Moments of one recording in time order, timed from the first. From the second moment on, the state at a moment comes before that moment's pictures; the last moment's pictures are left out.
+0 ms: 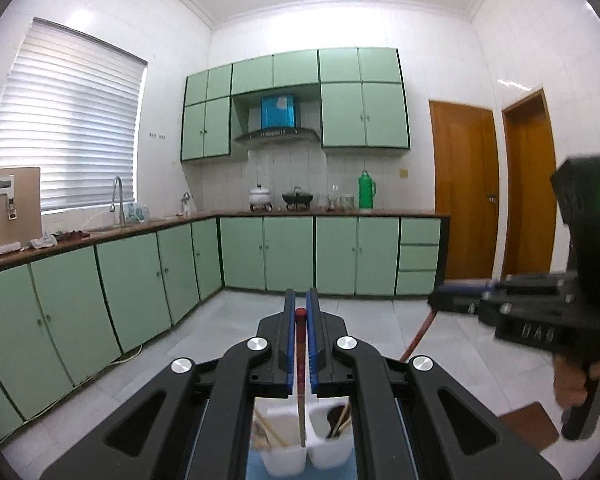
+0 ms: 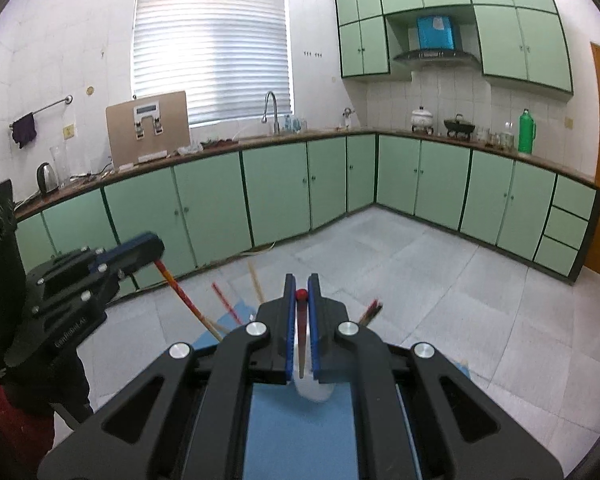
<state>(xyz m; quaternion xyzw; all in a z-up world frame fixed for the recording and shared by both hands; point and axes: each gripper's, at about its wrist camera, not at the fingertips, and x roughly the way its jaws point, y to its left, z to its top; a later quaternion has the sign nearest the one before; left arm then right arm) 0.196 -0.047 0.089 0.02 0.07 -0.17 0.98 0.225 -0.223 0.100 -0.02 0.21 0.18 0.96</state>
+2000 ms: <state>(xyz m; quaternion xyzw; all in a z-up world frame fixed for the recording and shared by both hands) 0.118 -0.009 -0.031 0.00 0.20 -0.11 0.97 0.128 -0.231 -0.042 0.03 0.24 0.07 0.97</state>
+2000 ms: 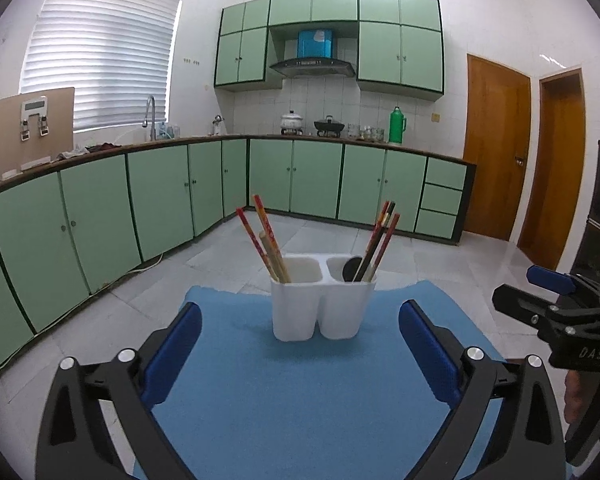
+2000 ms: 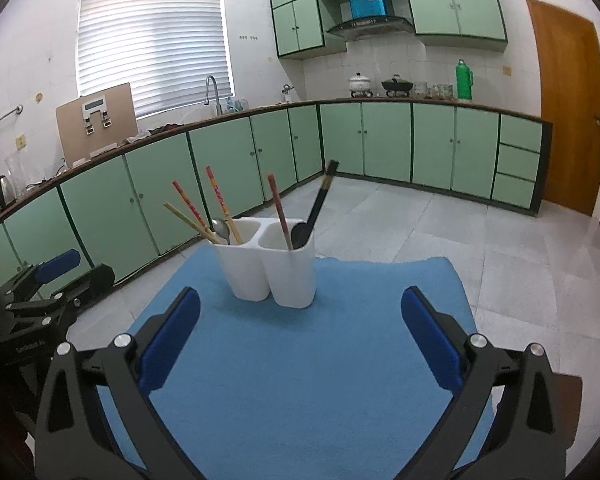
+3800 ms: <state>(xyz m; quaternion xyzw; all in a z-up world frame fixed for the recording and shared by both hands) 0.150 -0.015 -0.014 0.00 0.17 -0.10 0.98 0.170 -0.211 -0.012 0.00 0.21 0.09 0.97</state>
